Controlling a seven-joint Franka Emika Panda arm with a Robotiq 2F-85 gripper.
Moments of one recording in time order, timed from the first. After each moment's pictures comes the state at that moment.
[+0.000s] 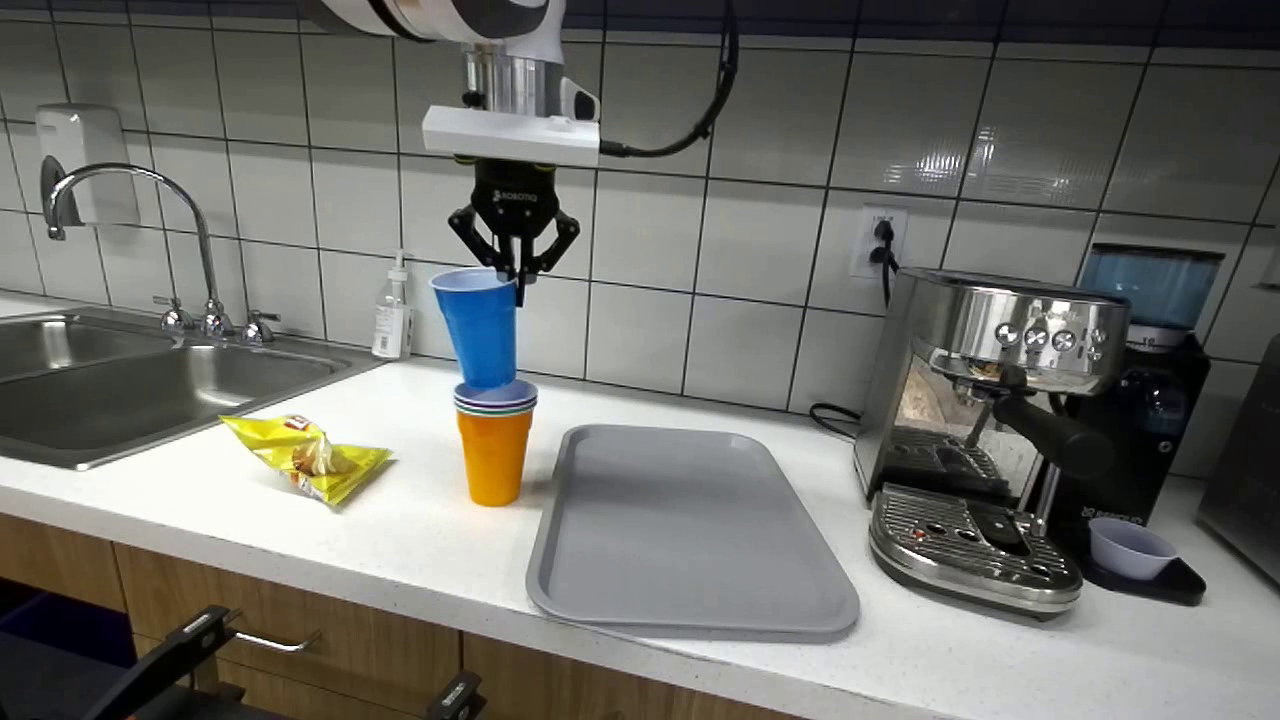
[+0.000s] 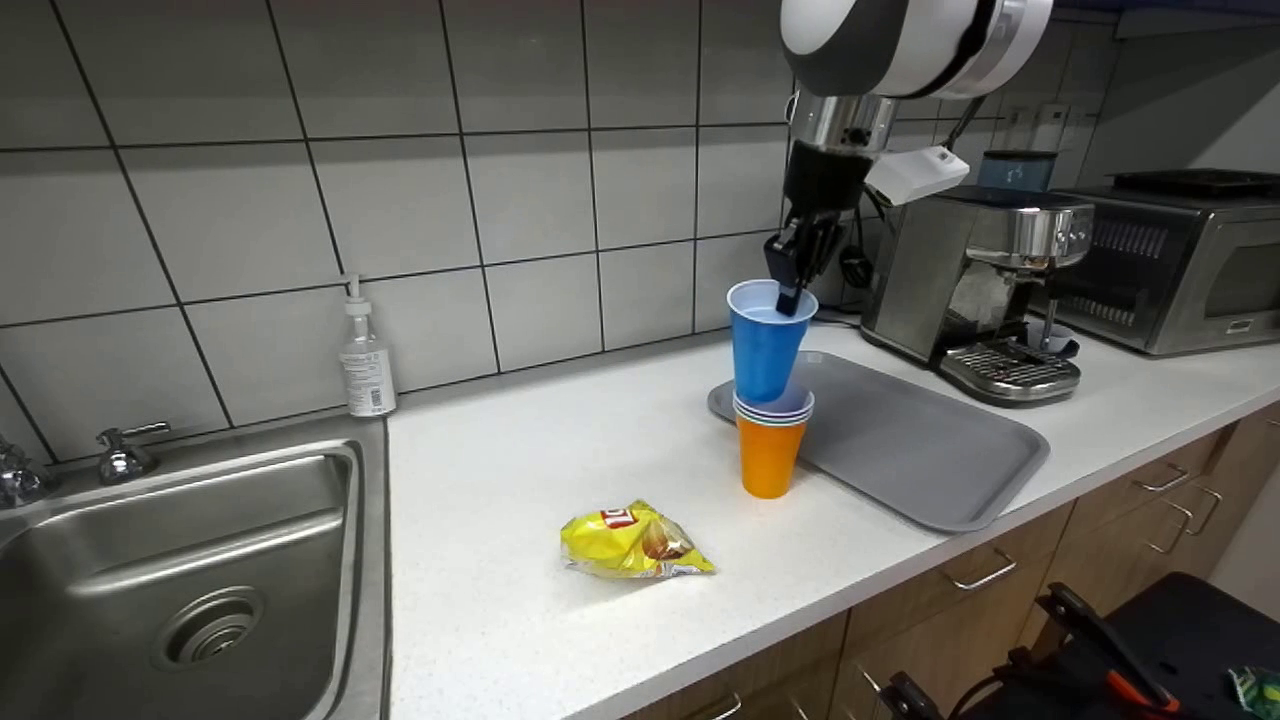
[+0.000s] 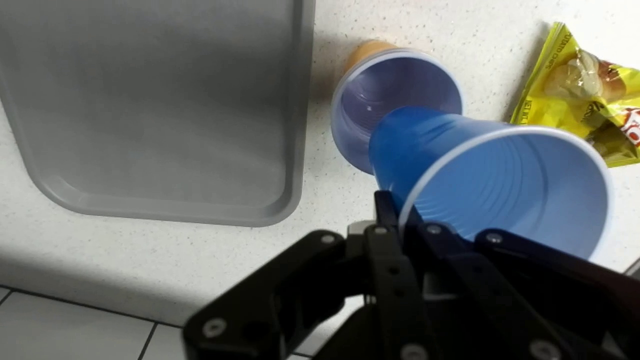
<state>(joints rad) 0.06 -0.17 -0.12 -2.49 0.05 2.51 -0.51</state>
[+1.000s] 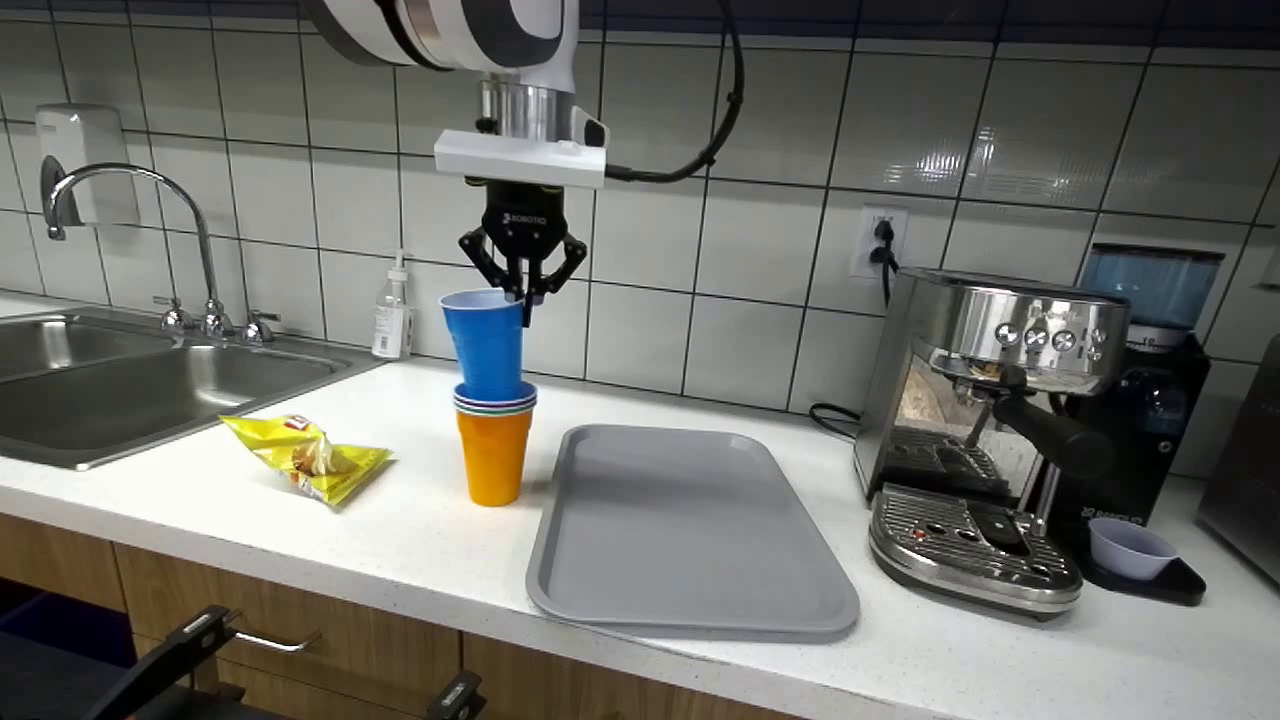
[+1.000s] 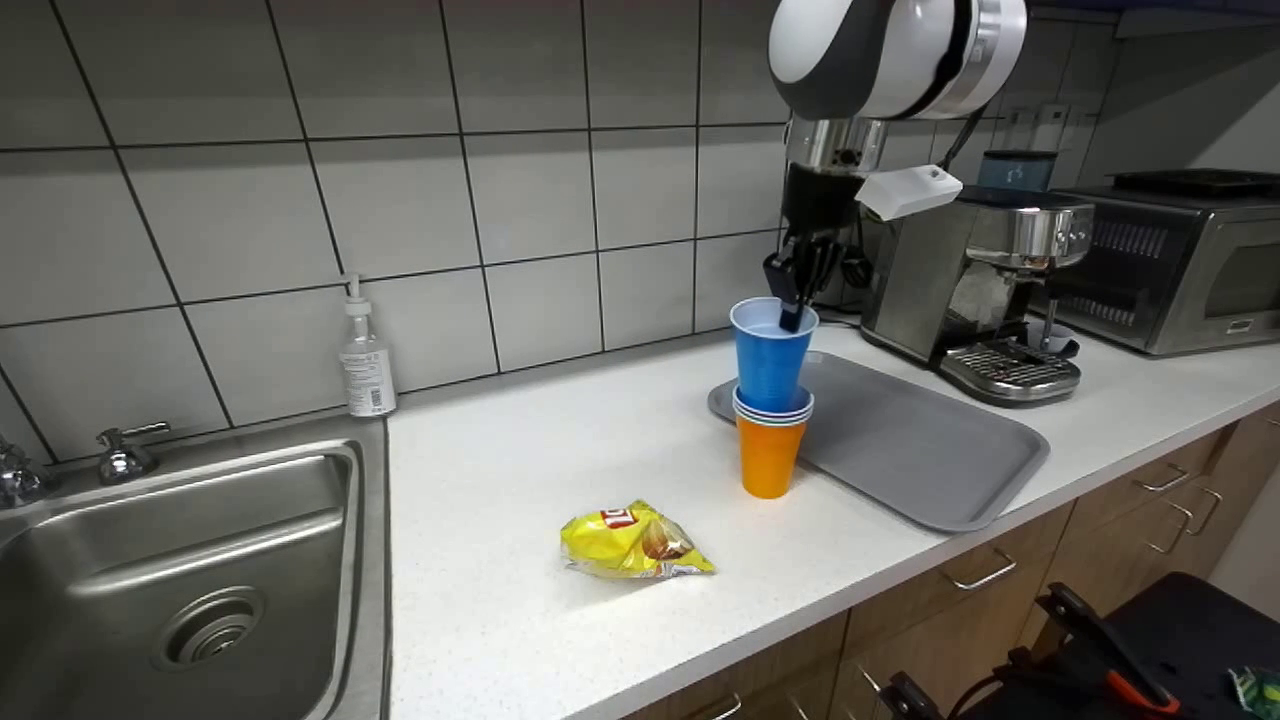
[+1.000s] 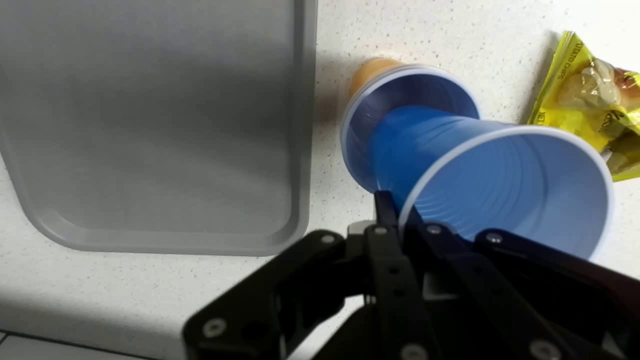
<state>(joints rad) 0.05 -0.10 -0.12 -2.45 0.05 2.48 -0.48</state>
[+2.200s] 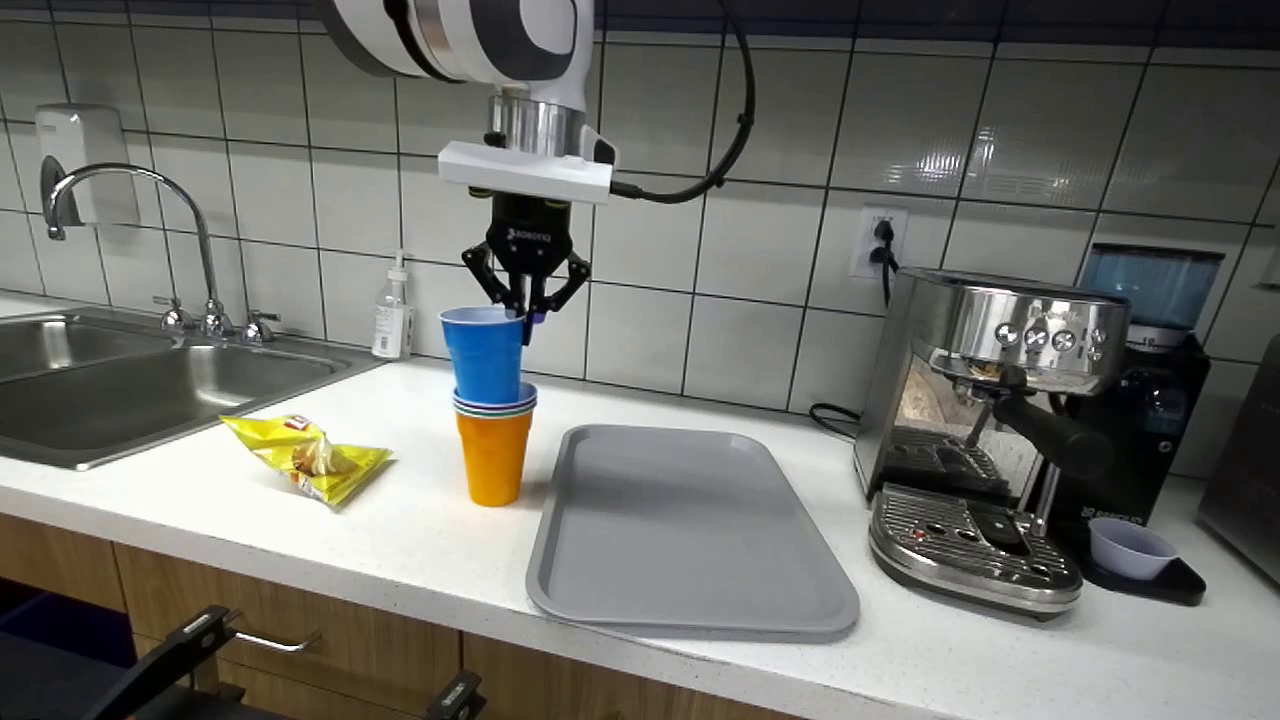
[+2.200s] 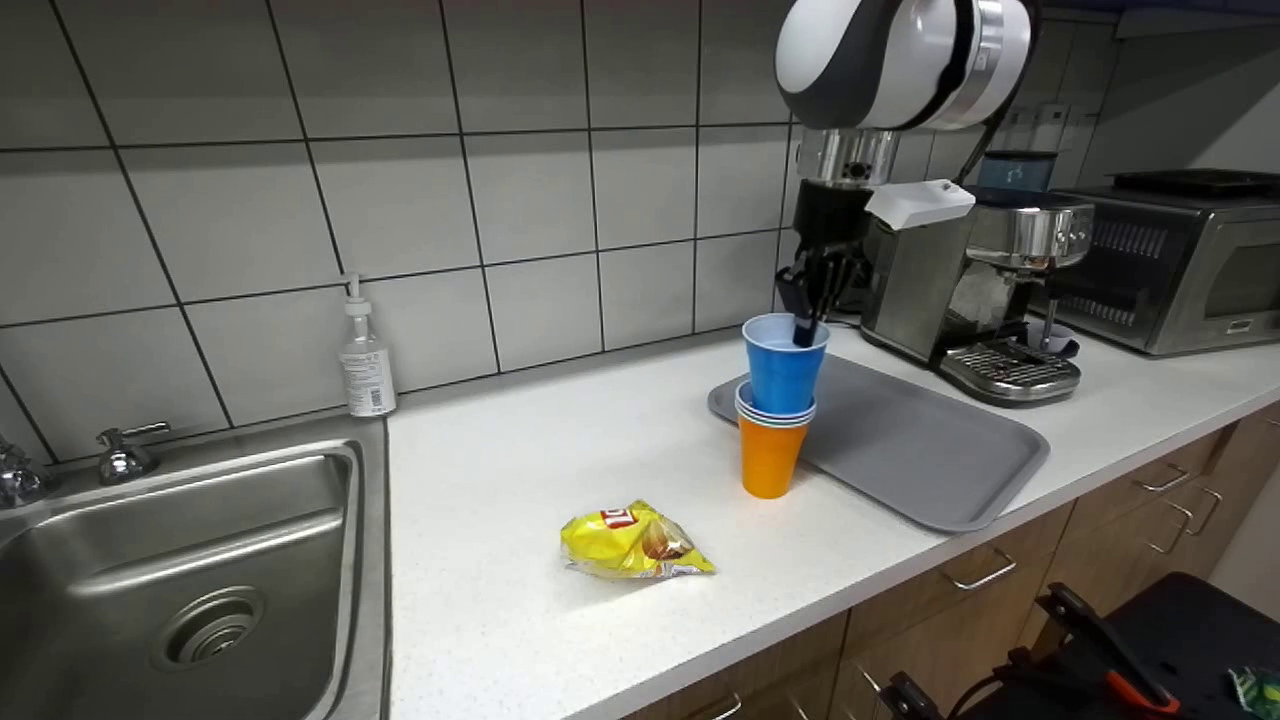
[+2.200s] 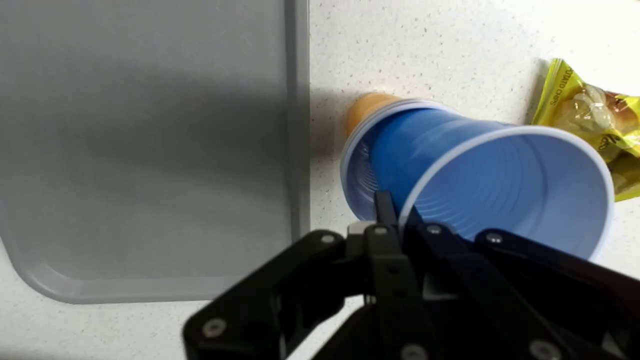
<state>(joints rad) 0.02 -0.08 -0.12 -2.45 0.07 2.44 -0.48</state>
